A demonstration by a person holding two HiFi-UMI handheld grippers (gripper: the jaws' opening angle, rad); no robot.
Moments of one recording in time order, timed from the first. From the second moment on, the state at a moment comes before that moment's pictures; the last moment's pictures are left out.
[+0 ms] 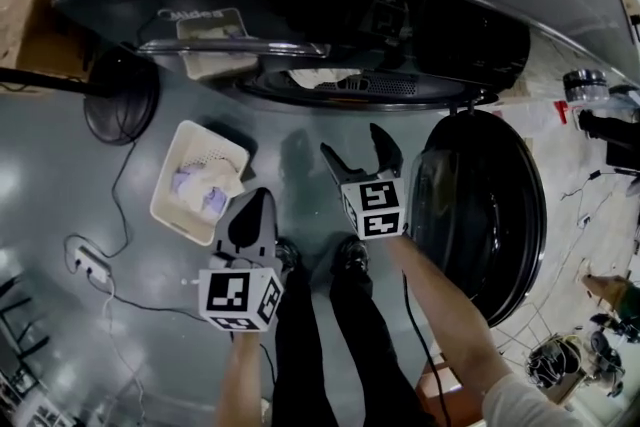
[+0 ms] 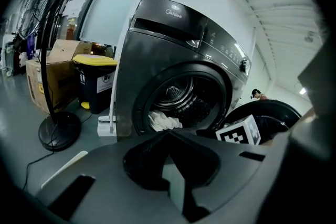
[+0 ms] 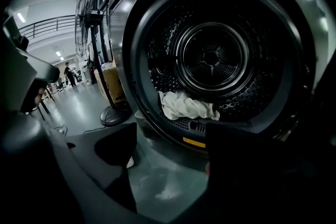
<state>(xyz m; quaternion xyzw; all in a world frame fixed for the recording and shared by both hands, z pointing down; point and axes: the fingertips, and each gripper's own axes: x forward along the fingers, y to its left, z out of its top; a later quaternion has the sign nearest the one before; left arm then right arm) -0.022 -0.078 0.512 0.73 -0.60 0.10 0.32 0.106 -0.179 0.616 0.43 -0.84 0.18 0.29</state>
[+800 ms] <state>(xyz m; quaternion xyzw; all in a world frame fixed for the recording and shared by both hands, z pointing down) -0.065 -0.080 0.537 0.72 -0.61 0.11 0.31 0.053 -0.319 0.681 0.46 -0.81 0.20 0.30</state>
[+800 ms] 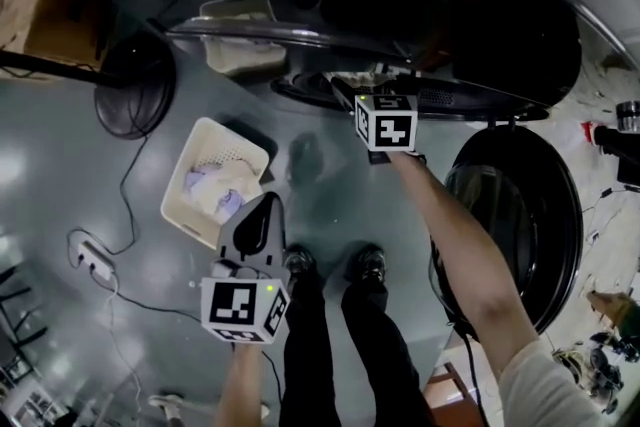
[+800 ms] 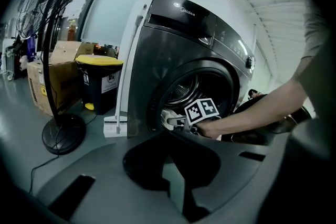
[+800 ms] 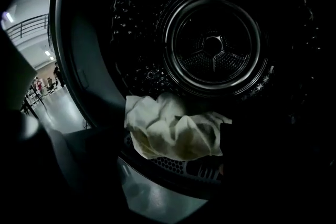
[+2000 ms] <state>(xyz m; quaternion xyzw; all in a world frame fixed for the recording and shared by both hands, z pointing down) -0.075 -0.062 0.533 0.72 -0.61 0.11 0.31 0.083 -0.284 0.644 0.47 -0.81 0.16 0.32</state>
